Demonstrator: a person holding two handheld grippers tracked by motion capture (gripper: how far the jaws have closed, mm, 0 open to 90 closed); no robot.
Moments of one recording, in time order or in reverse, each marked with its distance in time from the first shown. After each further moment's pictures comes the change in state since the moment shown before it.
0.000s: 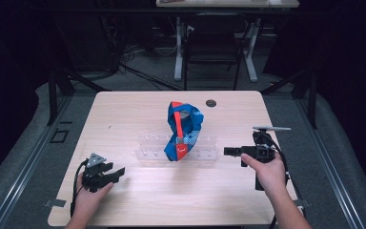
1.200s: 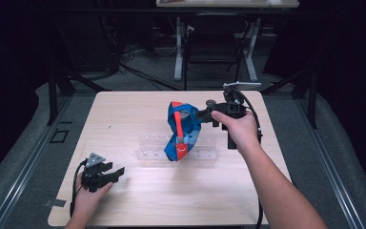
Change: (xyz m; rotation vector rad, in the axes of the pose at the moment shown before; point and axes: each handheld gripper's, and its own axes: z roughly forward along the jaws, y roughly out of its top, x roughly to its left) left arm 0.001 0.001 -0.001 -0.008 -0.006 -0.004; right arm 0.095 0.098 0.025 0.076 0.099 0.025
